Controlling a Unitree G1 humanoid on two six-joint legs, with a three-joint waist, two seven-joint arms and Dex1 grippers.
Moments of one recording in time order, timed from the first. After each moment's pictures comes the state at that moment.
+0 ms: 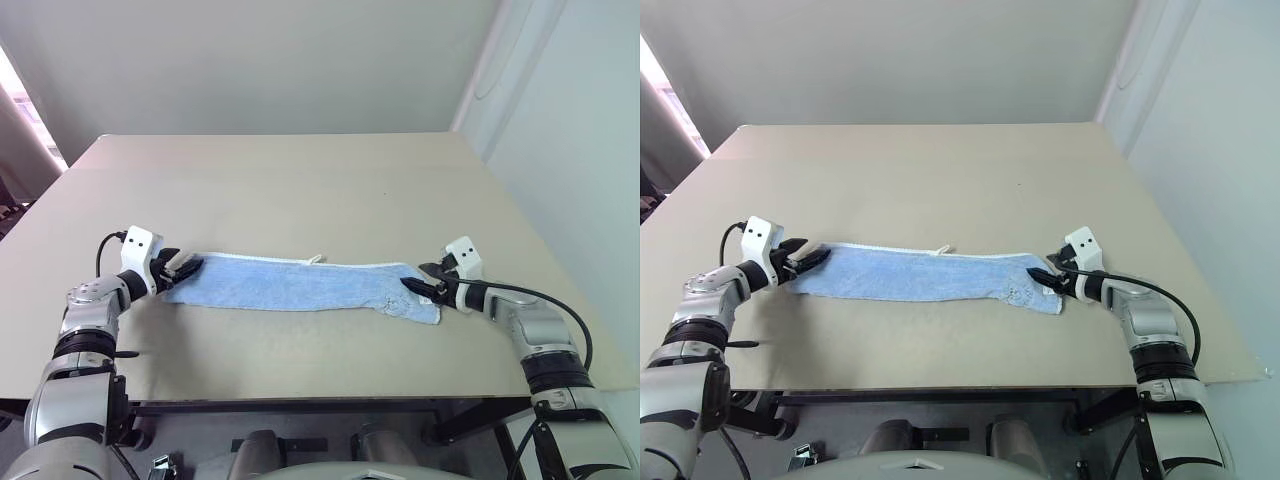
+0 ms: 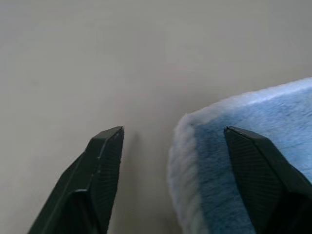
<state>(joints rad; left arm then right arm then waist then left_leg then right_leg) -0.60 0.67 0.19 1.07 -0.17 -0.10 -0.87 -0.37 -0.54 -0.07 0.36 0.30 0.53 0.85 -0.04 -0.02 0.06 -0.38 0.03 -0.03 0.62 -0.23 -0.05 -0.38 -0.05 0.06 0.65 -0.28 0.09</state>
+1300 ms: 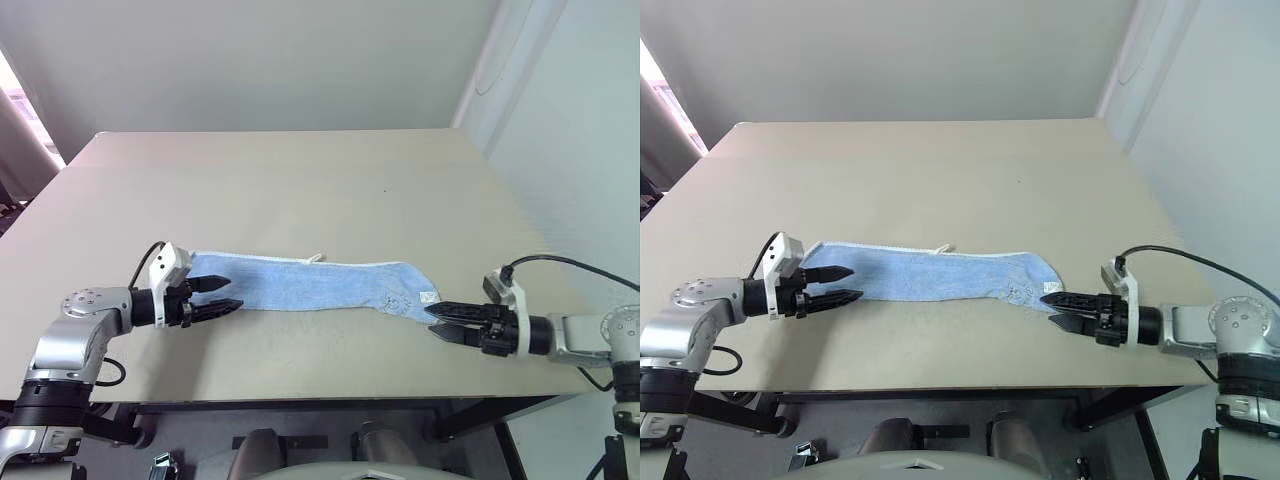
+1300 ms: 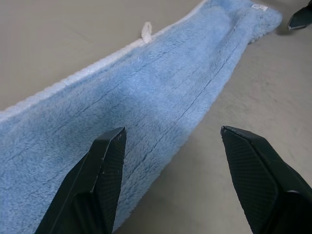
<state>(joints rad) -0.19 0.74 0.08 0.09 -0.42 0.43 -1.18 -0.29 -0.72 -0.29 0.34 1.25 1.61 0.56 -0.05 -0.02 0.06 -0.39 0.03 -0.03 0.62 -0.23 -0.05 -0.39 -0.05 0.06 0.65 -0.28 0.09</state>
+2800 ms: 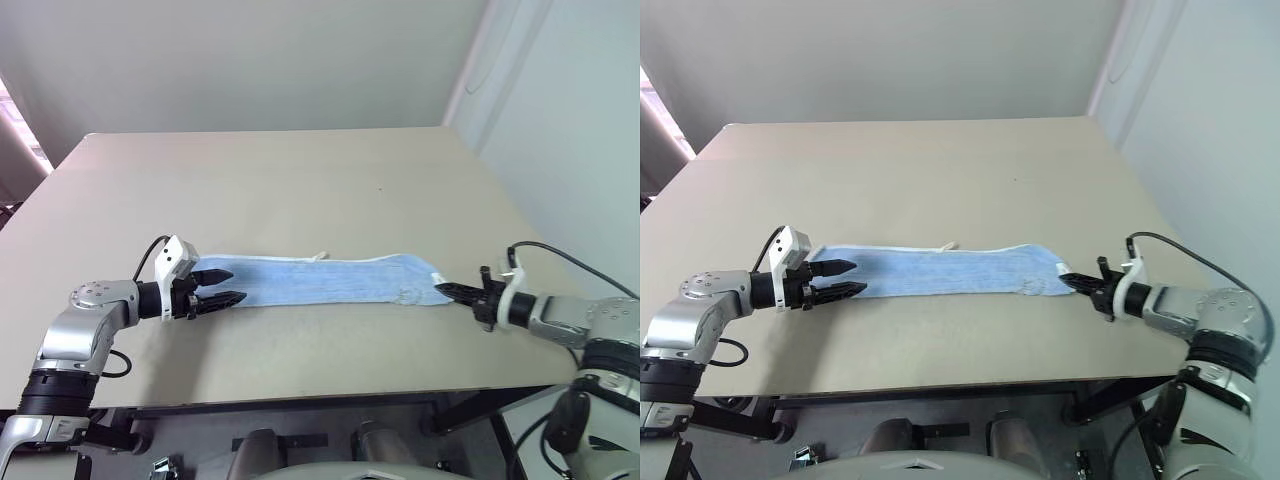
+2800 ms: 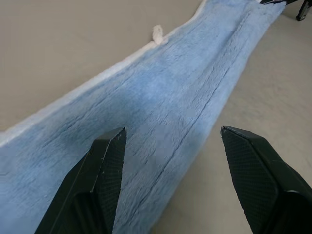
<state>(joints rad) -0.24 0.74 0.05 0.12 -0.42 0.45 -1.14 -0.47 -0.63 -0.60 0.57 0.93 1.50 0.32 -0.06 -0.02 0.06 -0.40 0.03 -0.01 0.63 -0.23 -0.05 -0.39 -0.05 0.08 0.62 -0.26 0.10</state>
